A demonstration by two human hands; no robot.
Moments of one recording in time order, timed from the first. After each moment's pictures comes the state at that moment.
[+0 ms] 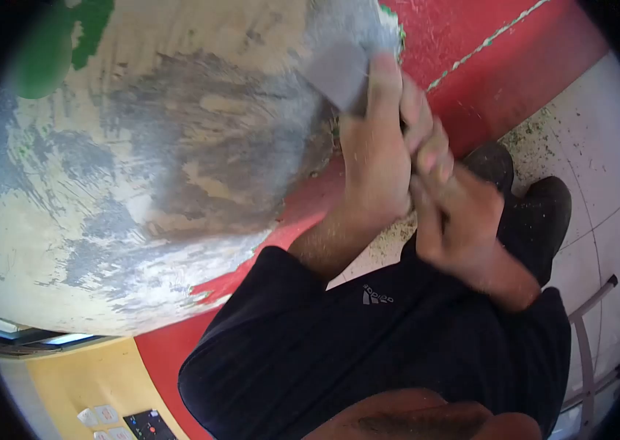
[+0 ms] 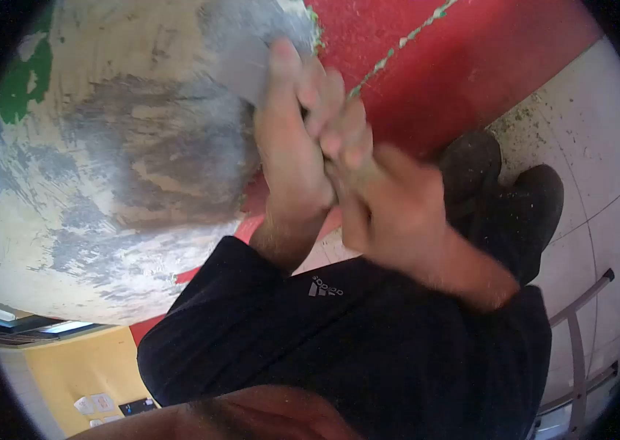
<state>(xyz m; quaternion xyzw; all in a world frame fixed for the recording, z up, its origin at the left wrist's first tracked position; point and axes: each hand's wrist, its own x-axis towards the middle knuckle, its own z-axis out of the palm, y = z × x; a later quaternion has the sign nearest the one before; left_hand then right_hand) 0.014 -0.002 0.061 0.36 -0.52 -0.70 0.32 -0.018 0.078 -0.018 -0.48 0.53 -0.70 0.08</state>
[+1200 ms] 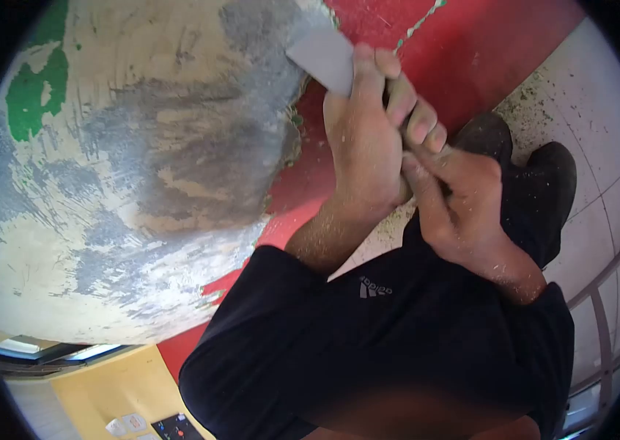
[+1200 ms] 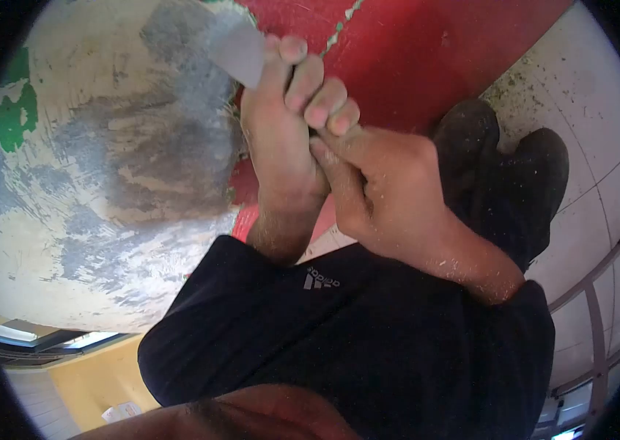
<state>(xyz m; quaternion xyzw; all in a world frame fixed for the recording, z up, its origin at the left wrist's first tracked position) -0.002 0.013 0.046 0.34 -0.51 -0.73 0.31 -0.028 0.101 -0.019 -0.37 0.49 -0.76 0.20</state>
